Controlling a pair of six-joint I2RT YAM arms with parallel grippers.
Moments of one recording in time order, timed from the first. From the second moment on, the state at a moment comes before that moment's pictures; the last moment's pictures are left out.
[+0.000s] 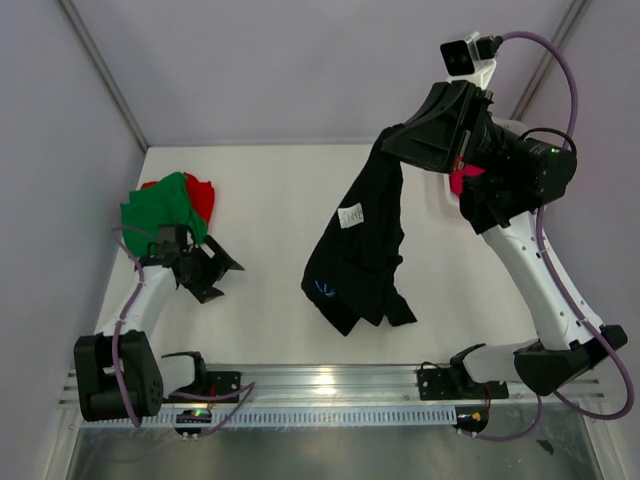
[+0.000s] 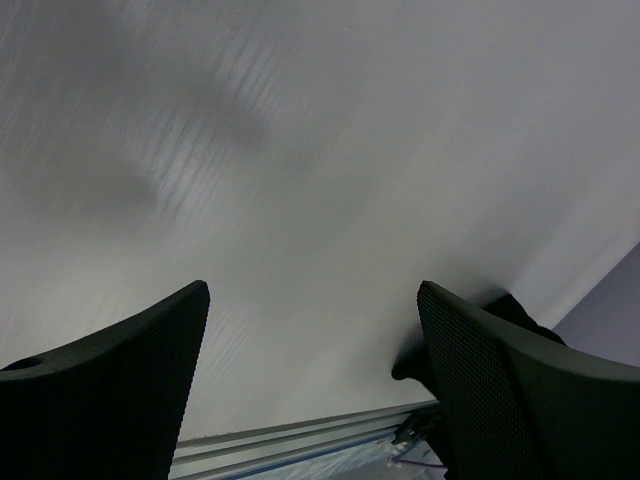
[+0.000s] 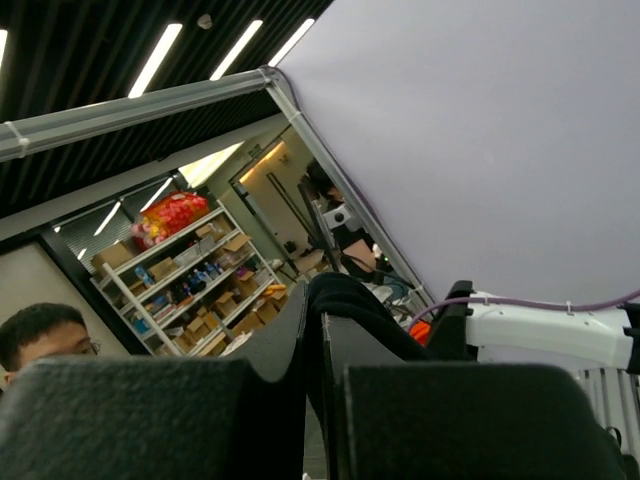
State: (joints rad) left arm 0.08 1.20 0.68 -0.59 0.34 -0.75; right arm 0.43 1.32 1.64 0.82 -0.96 1.78
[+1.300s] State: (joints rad) left arm 0.08 1.19 0.68 -0.59 0.34 -0.73; right arm 0.41 1.24 1.51 -0.82 -0.05 0.78
